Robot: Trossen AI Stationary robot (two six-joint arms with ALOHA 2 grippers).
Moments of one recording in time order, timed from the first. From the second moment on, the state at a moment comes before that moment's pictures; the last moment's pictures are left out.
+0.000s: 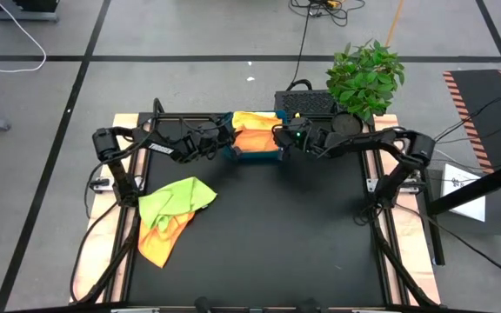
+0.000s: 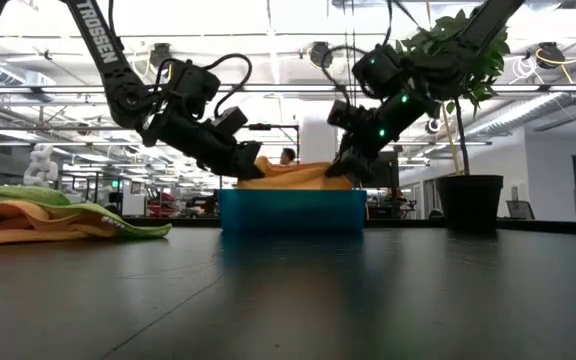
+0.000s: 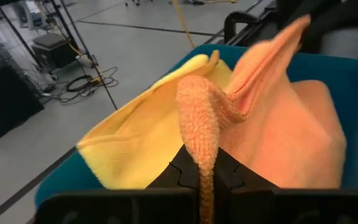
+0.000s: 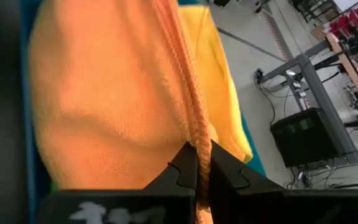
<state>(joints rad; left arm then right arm) 0.50 1.77 0.70 0.73 -0.18 0.10 -0.48 1.66 0.81 0.28 0.28 -0.63</state>
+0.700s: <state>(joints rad) 0.52 1.78 0.70 0.75 -0.25 0.08 -0.51 1.73 0.81 0.42 0.29 -0.62</state>
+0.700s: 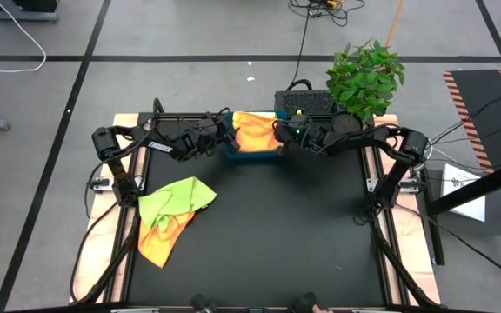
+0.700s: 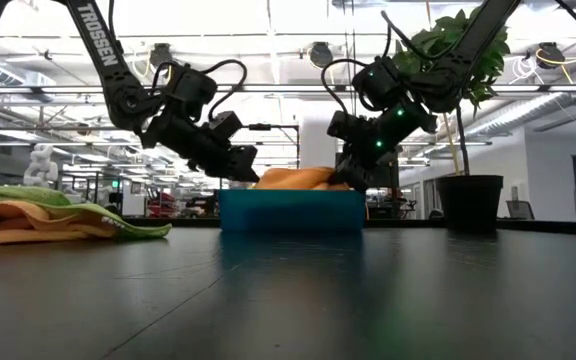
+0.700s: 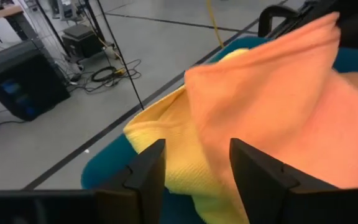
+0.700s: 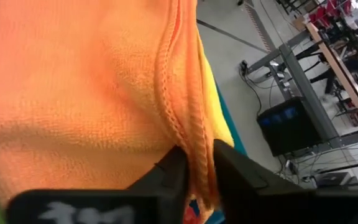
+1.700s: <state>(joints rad) 0.41 1.56 0.70 0.81 -0.15 0.17 -0.43 1.62 0.81 0.49 0.21 -0.38</state>
